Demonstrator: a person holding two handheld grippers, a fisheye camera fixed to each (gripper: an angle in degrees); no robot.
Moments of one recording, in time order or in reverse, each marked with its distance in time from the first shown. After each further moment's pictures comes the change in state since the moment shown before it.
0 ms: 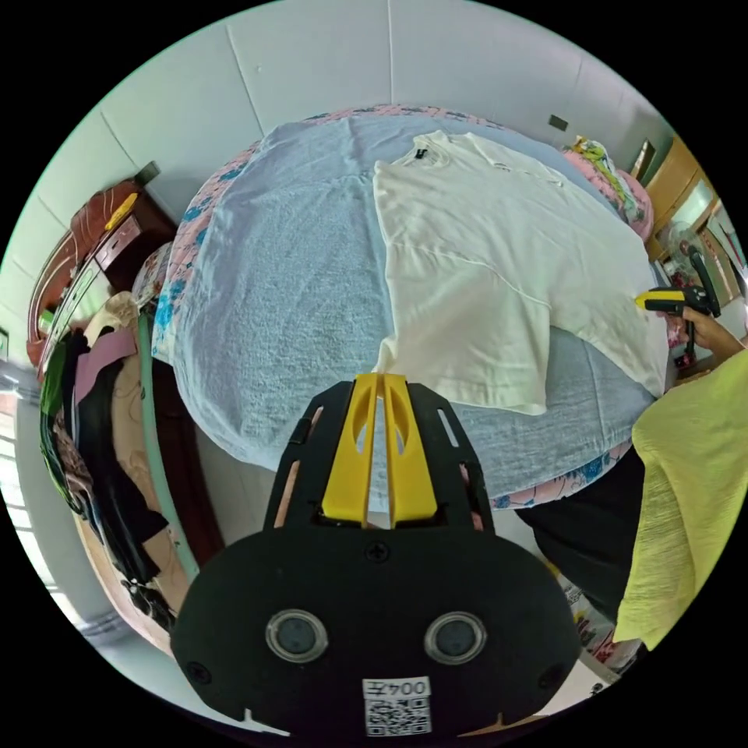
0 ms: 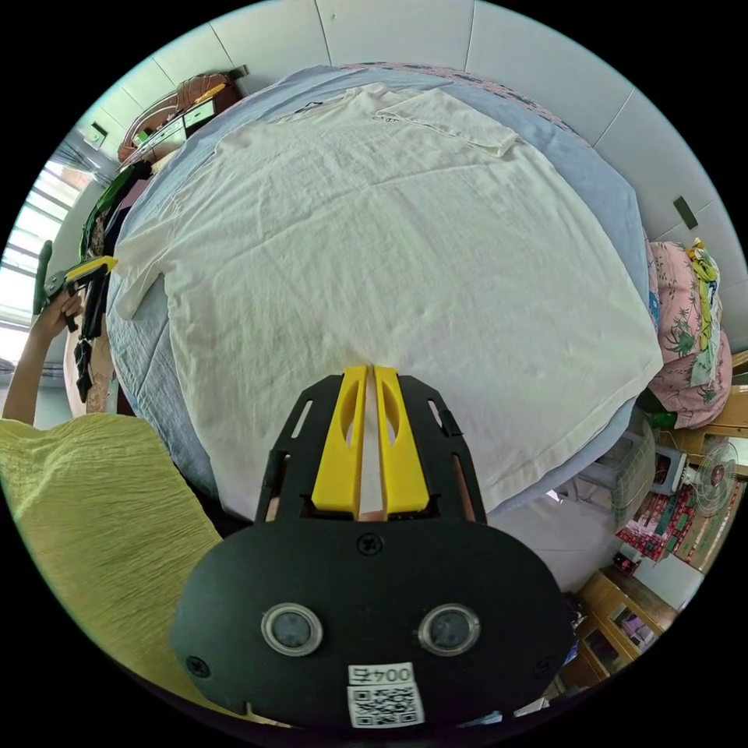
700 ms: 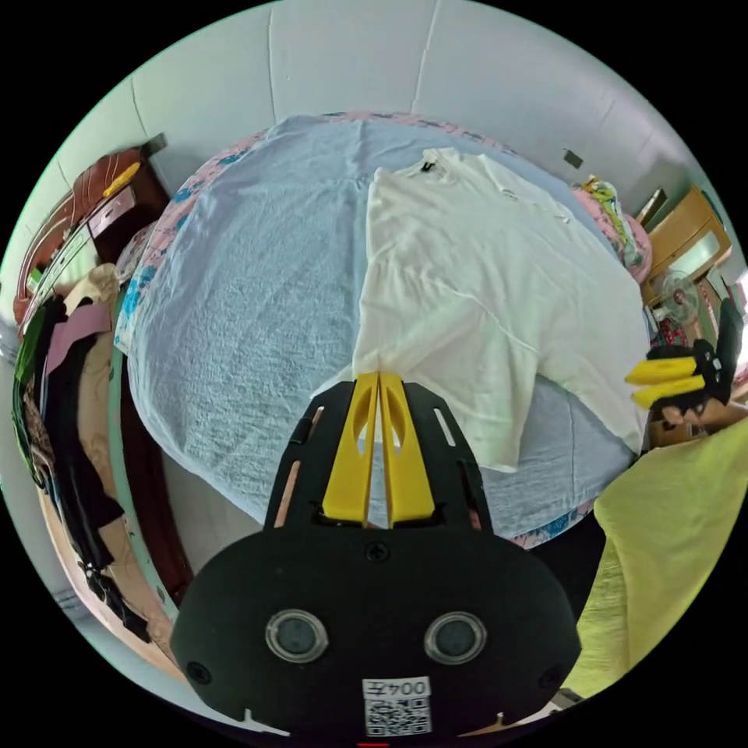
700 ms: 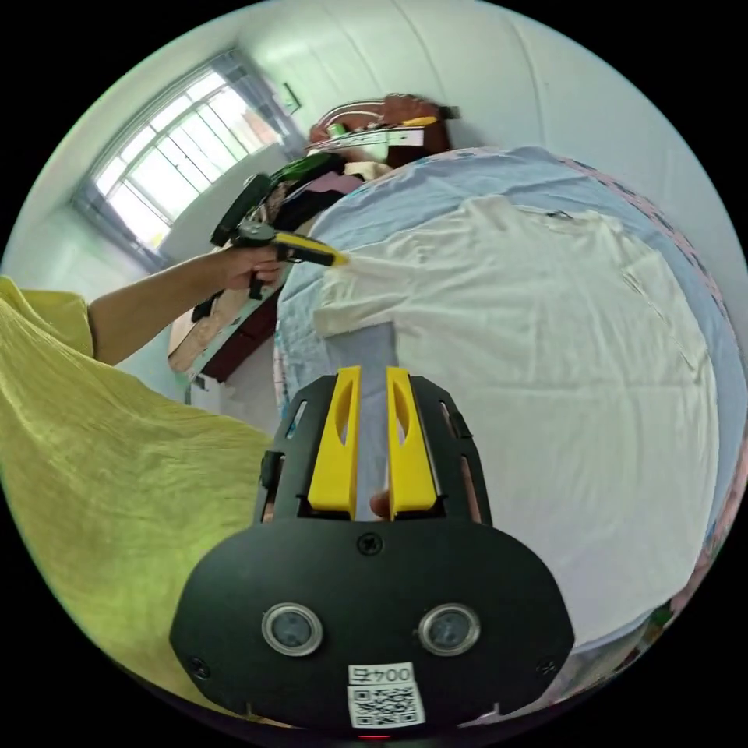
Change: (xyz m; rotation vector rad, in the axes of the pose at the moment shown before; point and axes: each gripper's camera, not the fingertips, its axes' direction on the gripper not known) left arm -0.008 -0.043 0.049 0.034 0.098 -0.104; right arm -0.119 0.017 0.028 0.198 -0.364 -0.523
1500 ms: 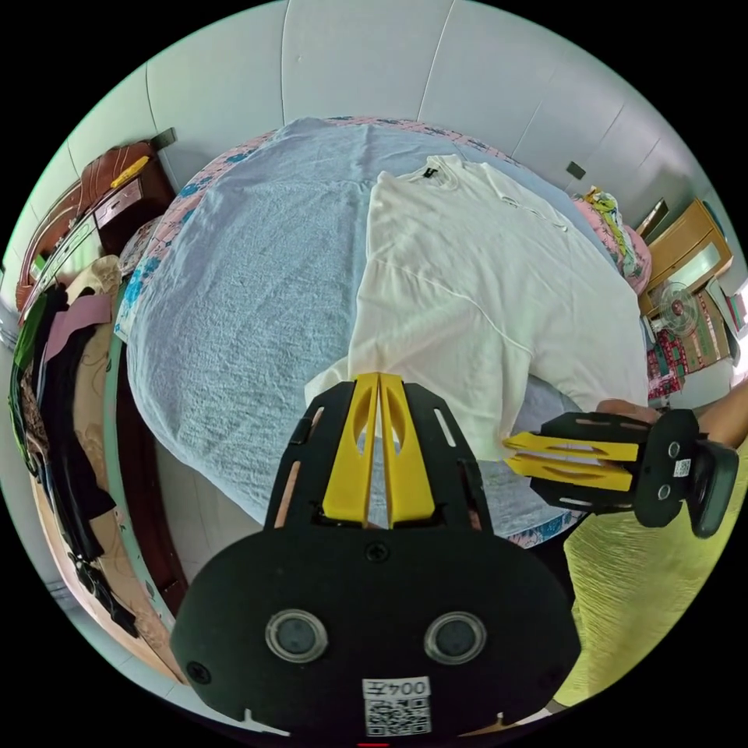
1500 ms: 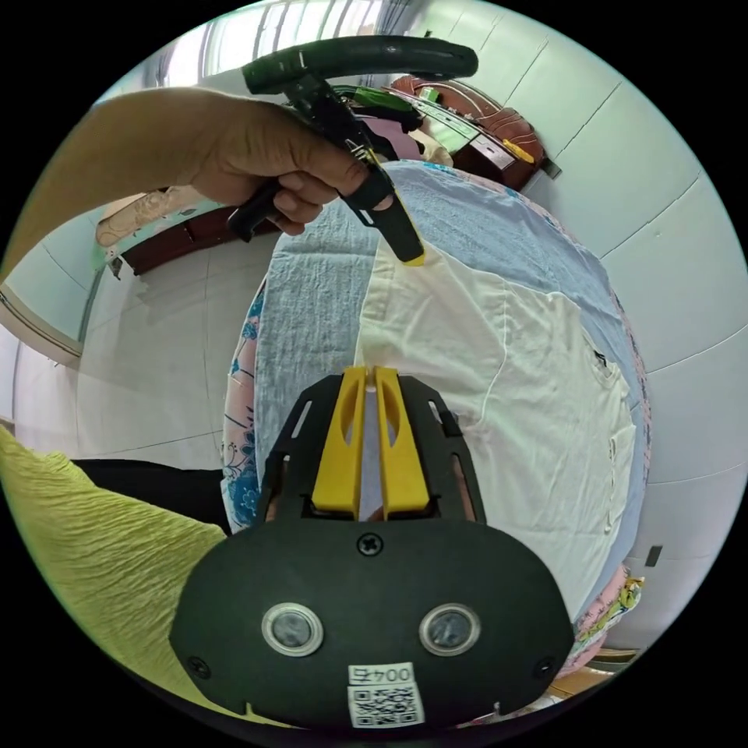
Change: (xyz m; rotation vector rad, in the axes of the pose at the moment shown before) left arm -0.024 0.017 0.022 0.002 0.004 -0.024; right arm -0.099 0.026 0.218 -0.126 0.444 -0.399
